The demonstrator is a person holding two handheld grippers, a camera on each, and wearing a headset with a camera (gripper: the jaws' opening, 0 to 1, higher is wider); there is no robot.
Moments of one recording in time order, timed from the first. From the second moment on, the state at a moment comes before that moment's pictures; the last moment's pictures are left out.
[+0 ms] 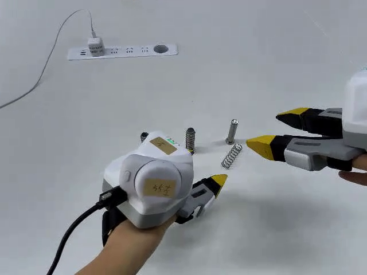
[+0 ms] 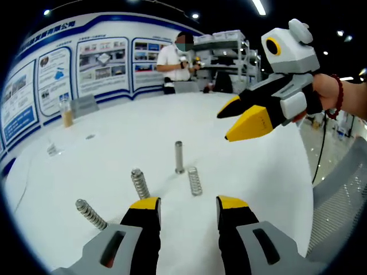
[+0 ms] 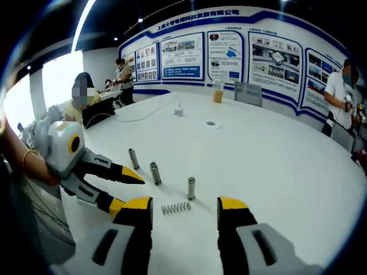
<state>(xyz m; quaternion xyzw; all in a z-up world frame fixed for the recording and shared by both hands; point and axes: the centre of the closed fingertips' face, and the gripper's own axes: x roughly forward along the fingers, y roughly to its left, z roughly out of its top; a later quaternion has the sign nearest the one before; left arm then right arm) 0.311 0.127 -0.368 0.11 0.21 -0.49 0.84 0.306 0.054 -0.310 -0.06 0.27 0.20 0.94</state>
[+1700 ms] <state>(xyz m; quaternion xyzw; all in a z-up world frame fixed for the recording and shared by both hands) 0.321 0.084 -0.399 0.18 0.21 -0.50 0.82 0.292 0.039 -0.332 0.00 0.29 0.18 0.94</state>
